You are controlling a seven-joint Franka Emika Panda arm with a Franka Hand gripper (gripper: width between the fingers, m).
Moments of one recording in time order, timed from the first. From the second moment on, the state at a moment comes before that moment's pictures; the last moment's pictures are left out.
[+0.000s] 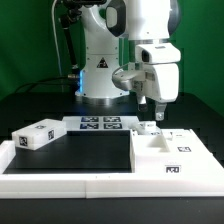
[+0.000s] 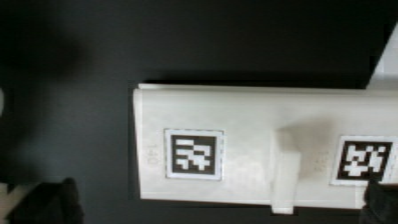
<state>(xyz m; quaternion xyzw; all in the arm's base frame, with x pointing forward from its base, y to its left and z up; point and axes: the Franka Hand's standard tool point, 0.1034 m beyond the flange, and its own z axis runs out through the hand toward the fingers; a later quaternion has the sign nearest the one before) 0.403 0.089 0.050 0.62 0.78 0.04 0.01</state>
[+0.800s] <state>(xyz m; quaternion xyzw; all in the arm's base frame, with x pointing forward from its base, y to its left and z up) 0.382 0.093 0.018 0.62 0.78 0.04 -0.01</state>
